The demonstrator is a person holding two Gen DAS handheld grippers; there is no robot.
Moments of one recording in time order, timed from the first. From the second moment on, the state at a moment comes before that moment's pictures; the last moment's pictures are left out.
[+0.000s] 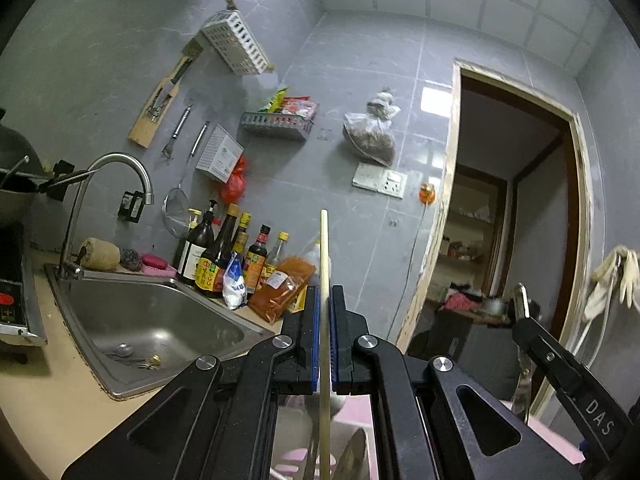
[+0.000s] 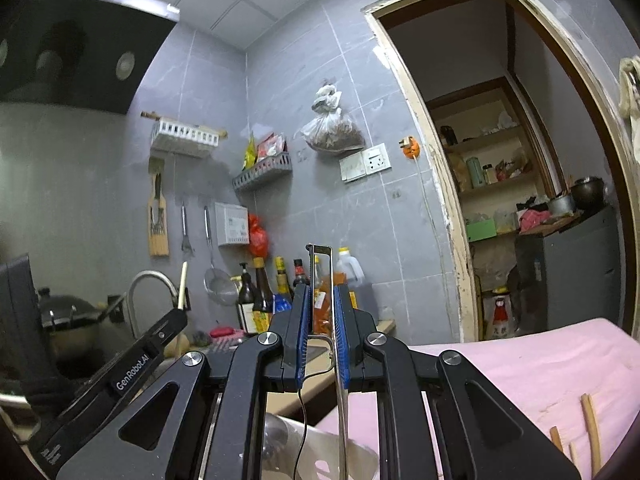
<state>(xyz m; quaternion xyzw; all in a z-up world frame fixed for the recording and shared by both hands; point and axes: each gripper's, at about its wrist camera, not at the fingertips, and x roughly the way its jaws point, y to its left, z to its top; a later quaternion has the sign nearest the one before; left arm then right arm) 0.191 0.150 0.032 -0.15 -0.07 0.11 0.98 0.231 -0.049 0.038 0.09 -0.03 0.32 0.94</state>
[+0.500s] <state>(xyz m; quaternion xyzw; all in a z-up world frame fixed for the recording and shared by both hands) 0.186 0.145 0.018 -0.15 -0.02 0.09 0.99 0.231 -0.042 0.031 0.08 0.00 0.34 0.94</state>
